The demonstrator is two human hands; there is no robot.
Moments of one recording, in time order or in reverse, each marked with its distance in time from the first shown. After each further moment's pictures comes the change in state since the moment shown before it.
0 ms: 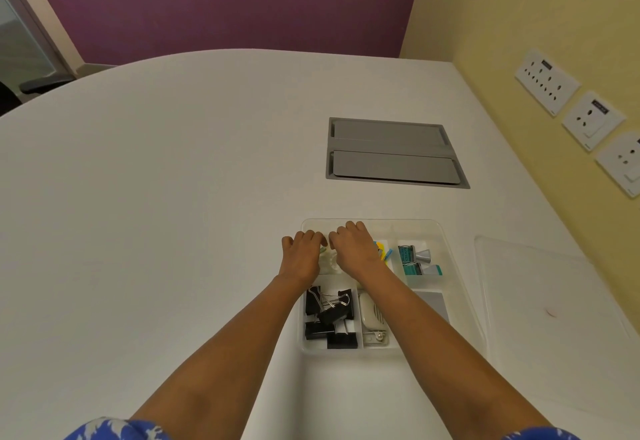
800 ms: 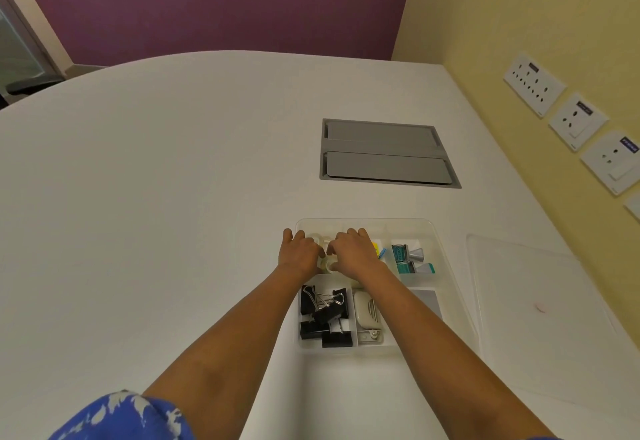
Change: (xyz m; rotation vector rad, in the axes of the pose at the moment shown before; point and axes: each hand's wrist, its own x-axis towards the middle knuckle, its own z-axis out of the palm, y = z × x) left_hand 0.012 0.003 -0.006 0.341 -0.198 0.091; right_hand -0.010 0.004 0.001 0.079 -0.104 0.044
